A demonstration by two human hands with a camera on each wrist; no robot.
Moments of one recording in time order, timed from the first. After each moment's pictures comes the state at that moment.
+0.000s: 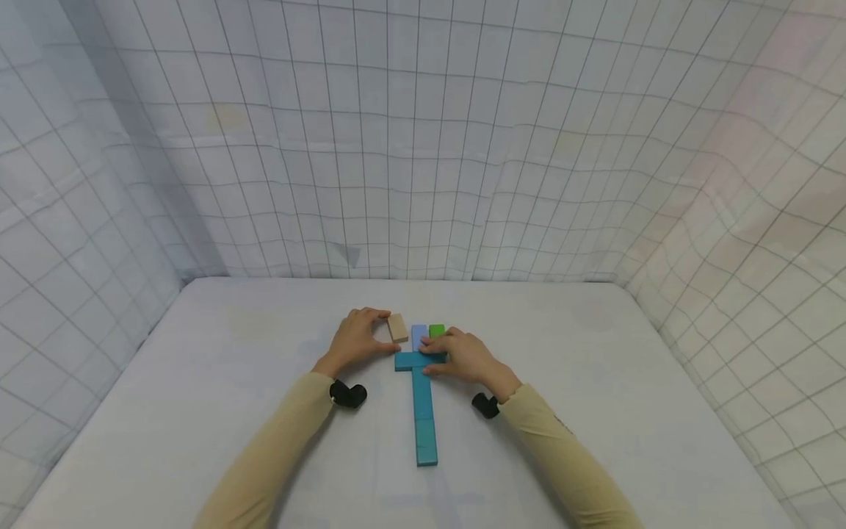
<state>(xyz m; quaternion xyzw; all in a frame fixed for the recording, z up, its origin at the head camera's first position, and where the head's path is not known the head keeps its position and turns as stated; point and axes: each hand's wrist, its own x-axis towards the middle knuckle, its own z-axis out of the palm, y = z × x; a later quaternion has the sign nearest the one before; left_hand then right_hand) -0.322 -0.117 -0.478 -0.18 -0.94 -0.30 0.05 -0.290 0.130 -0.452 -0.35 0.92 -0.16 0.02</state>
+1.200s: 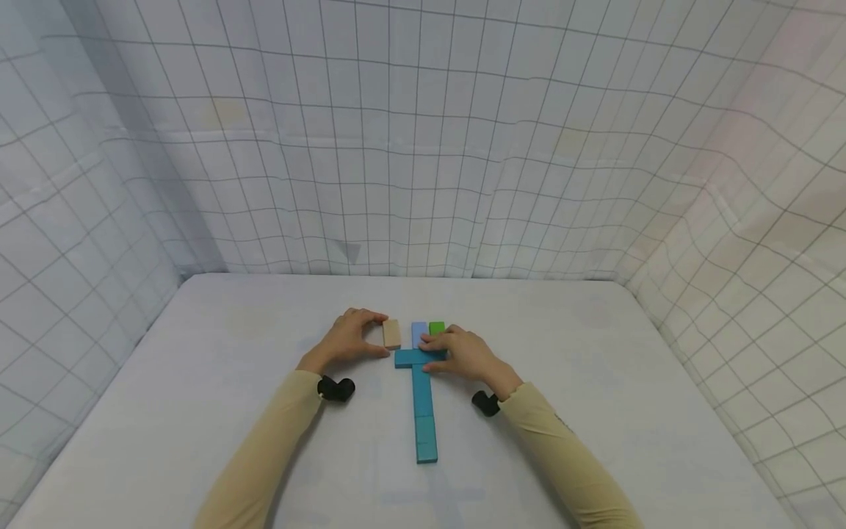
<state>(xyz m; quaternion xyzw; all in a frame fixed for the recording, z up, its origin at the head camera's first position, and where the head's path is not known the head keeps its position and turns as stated) -0.321 -0.138 -0.475 -0.22 -0.92 -0.31 0.00 -0.291 0.129 -0.451 -0.34 0.92 -0.17 0.03</state>
